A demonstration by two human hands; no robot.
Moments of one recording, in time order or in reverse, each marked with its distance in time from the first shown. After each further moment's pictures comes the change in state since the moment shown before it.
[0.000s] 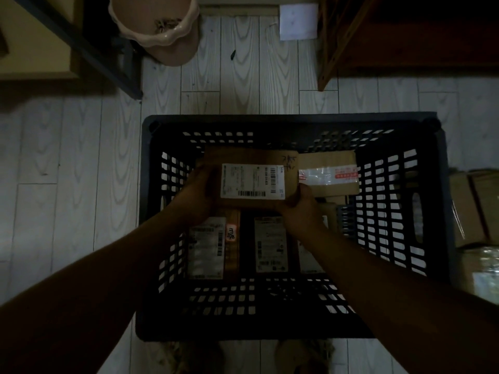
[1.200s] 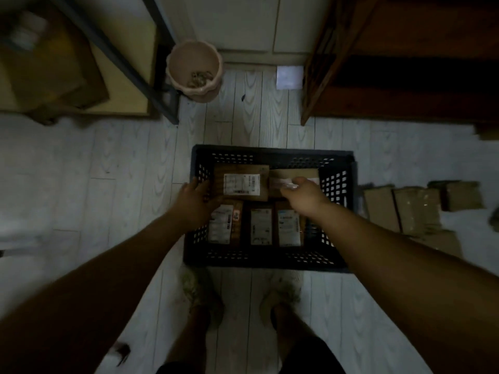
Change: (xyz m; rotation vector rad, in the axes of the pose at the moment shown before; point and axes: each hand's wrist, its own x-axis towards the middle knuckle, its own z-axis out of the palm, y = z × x) left_hand -0.204 0.117 -0.103 0.117 0.028 -0.046; right_hand -0.169 -0.179 -0.130 -0.383 -0.231 0.037
